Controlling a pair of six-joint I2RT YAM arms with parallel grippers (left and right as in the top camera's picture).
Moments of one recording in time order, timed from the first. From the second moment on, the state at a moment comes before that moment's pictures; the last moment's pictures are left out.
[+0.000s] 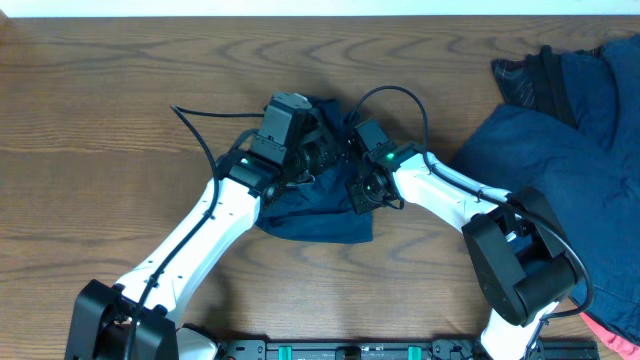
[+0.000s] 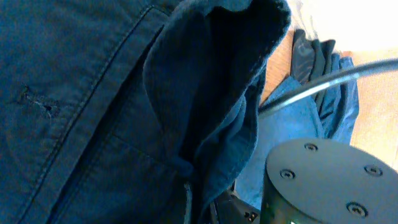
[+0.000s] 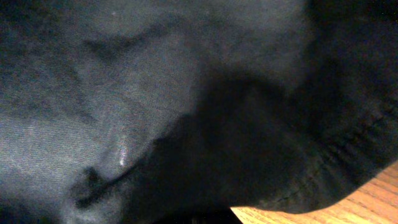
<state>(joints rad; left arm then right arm) -0.49 1.51 1.08 -0.37 0.28 -0.99 0.57 1.92 1.15 -0.61 -0.12 0.22</state>
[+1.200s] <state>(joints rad) -0.30 1.51 1.09 -0.53 0.09 -0.72 0.47 1.62 1.28 -0.81 -0.07 0.23</state>
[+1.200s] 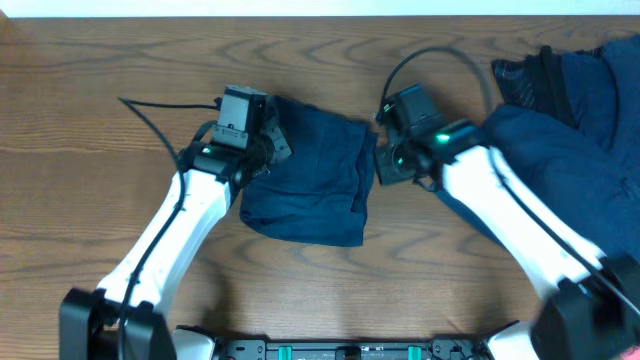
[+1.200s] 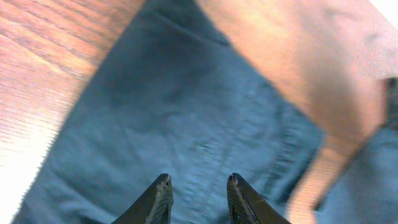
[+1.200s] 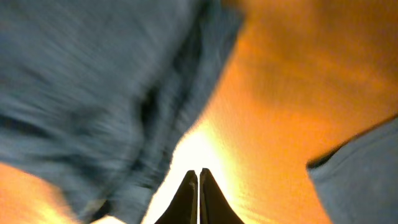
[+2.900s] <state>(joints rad) -0.13 1.56 1.09 -0.40 0.03 -0.50 0.49 1.84 1.41 -0.88 -0.27 0.20</state>
